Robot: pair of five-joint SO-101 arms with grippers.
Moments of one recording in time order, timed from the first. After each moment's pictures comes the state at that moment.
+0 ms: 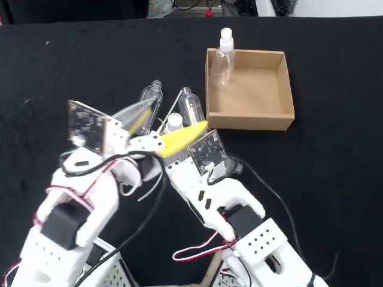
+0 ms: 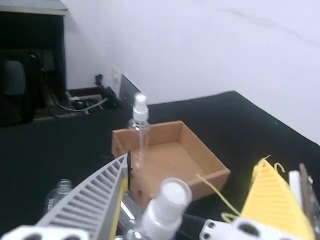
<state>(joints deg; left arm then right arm) 23.3 -71.8 46.5 39.8 7.6 -33.9 -70.2 82.9 16.0 2.1</state>
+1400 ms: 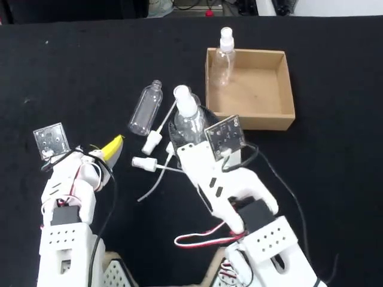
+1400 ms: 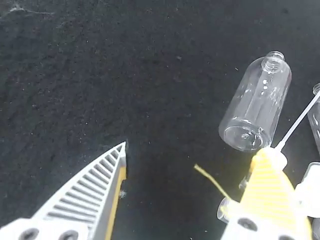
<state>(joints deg) -12.7 -71.8 90.1 20.7 9.5 -26.0 -68.5 72.3 22.4 2.1</state>
